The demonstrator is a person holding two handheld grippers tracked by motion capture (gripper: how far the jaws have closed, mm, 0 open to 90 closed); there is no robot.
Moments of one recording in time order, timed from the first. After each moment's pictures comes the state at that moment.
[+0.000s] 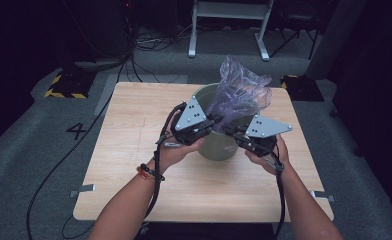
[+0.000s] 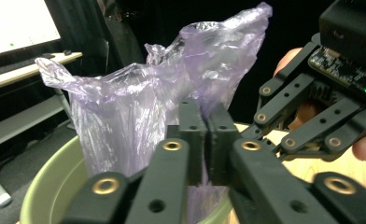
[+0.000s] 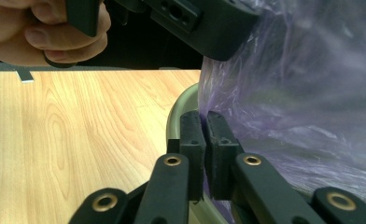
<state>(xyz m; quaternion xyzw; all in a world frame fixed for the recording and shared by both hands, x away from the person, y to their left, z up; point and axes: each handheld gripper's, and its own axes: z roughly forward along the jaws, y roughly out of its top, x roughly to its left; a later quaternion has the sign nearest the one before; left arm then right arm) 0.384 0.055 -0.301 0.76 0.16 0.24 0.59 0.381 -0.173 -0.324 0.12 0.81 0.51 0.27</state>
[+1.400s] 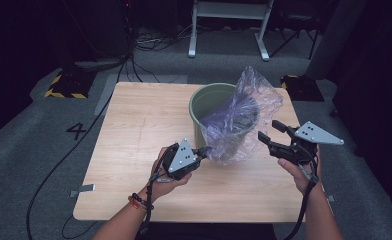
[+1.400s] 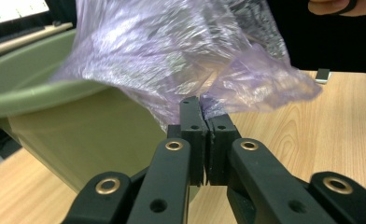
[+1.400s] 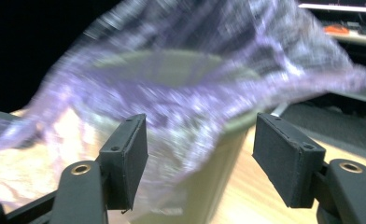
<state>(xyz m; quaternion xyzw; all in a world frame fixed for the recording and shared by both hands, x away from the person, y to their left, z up) 0.347 0.072 -0.401 0.78 0.16 0.24 0.55 0.363 -0.267 -0.342 0.33 0.72 0.54 0.29</state>
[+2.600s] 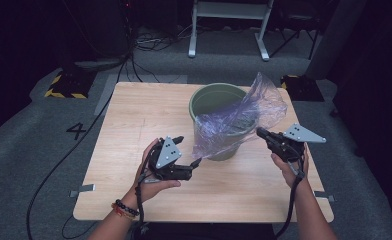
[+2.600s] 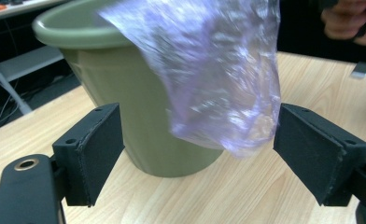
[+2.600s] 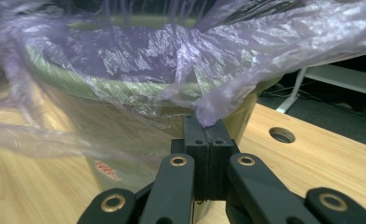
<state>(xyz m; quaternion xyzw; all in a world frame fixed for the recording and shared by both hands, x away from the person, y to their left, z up) 0.337 0.108 -0.389 0.78 0.25 0.24 0.52 0.393 -0.266 -0.384 0.32 0.73 0.54 0.28</state>
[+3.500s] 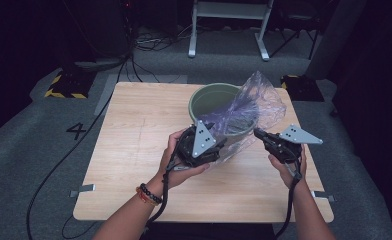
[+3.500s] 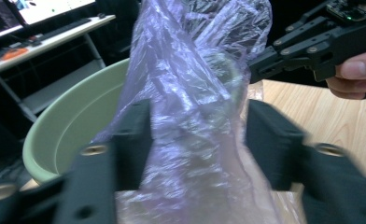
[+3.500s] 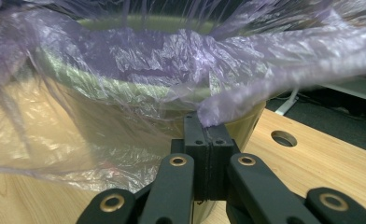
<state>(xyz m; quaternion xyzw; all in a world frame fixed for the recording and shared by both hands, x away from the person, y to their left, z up) 0.351 0.040 -0.338 0.78 0.22 0.29 0.51 0.388 -0.257 -0.382 0.31 0.74 0.53 0.28</state>
